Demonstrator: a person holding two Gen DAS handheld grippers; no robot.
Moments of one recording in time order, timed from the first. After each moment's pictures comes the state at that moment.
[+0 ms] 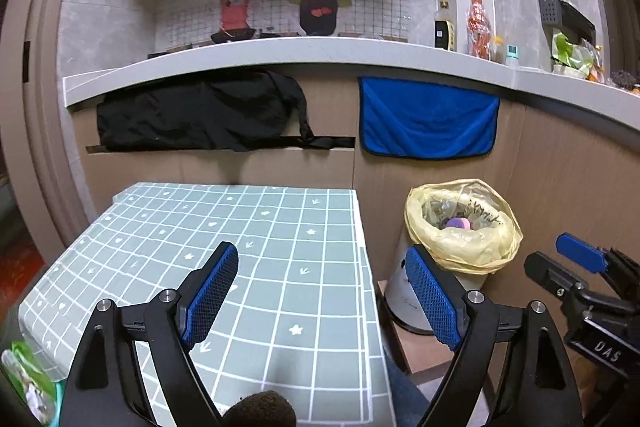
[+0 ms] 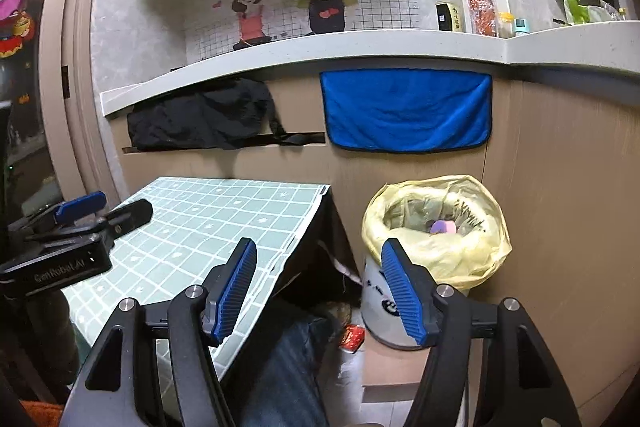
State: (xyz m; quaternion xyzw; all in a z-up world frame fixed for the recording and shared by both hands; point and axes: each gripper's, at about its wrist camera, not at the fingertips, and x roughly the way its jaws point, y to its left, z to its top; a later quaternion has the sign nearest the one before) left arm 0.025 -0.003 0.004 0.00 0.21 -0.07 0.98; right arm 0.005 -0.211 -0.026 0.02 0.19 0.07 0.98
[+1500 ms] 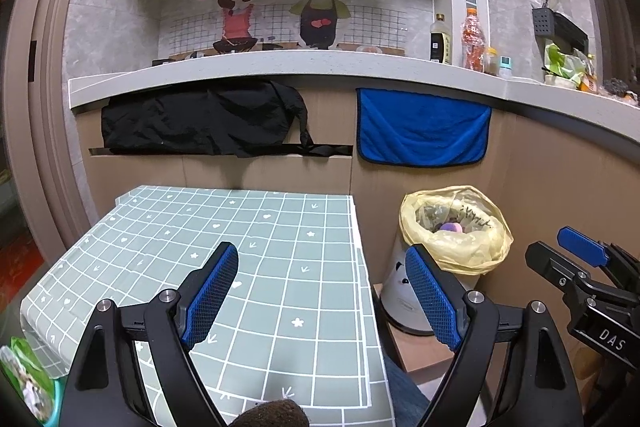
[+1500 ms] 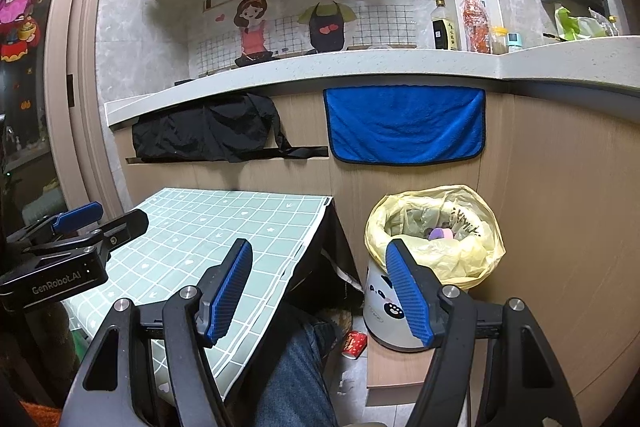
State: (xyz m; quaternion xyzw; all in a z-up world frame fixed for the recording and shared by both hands) left arm 0.000 -0.005 0.010 -0.01 0.19 -0.07 0.98; right arm -0.018 -0.209 -0.011 0.02 0.17 0.06 0.98
